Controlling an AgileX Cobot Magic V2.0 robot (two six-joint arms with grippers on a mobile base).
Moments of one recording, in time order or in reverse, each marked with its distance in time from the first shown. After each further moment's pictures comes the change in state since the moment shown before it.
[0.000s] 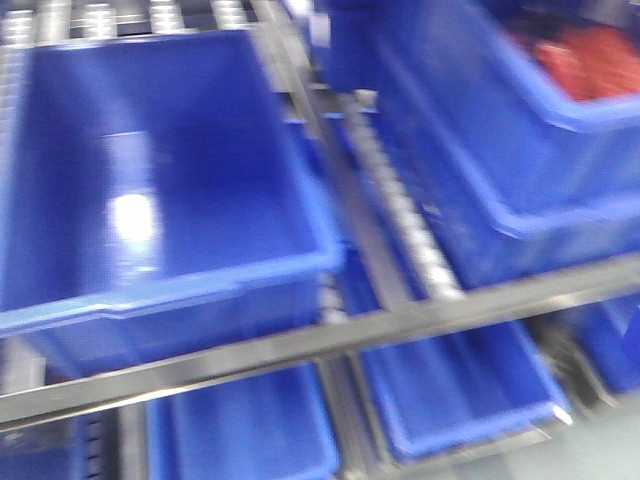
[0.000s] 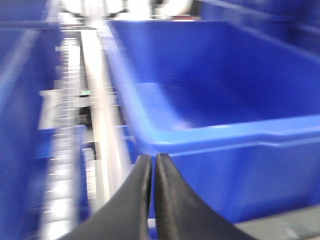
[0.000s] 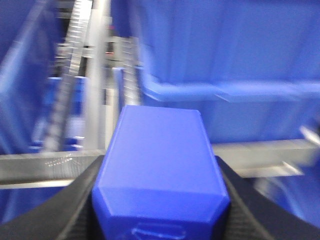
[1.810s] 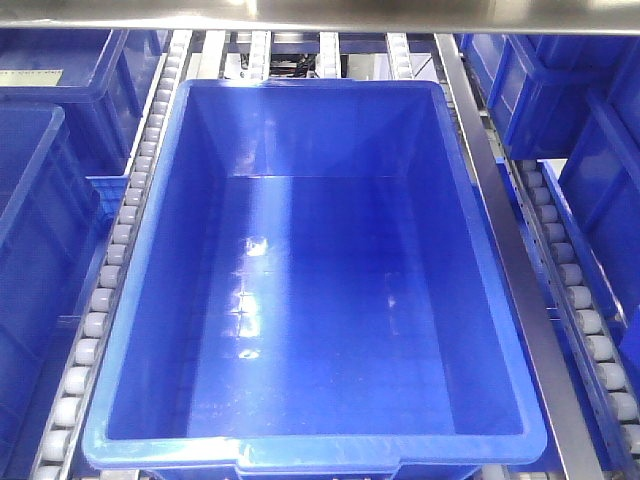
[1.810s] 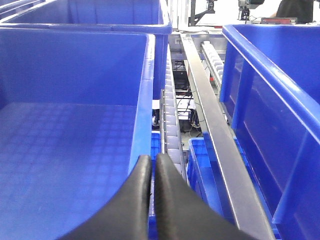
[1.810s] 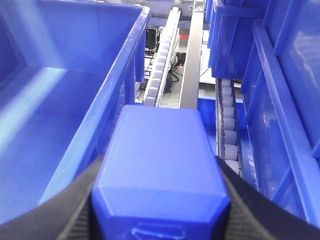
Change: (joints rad) left arm 0.000 0.000 0.000 0.000 0.000 0.000; right arm 0.000 0.000 0.000 0.000 0.000 0.000
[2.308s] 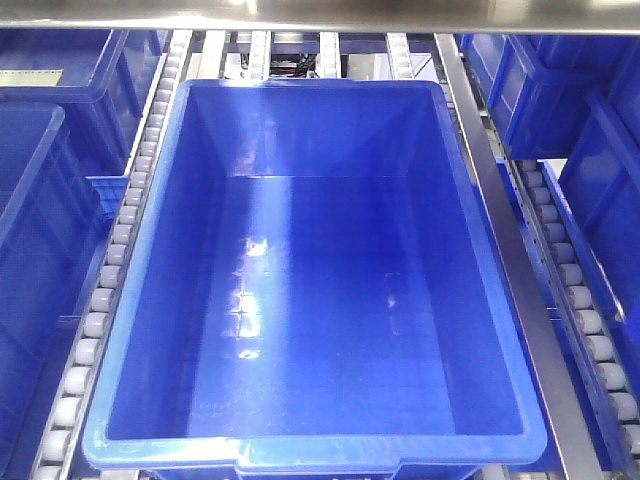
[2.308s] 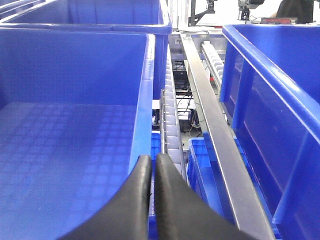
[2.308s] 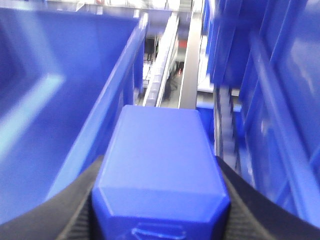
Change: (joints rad) left arm 0.000 0.000 0.000 0.000 0.000 0.000; right arm 0.000 0.062 -0.027 -0.001 -0.058 0.000
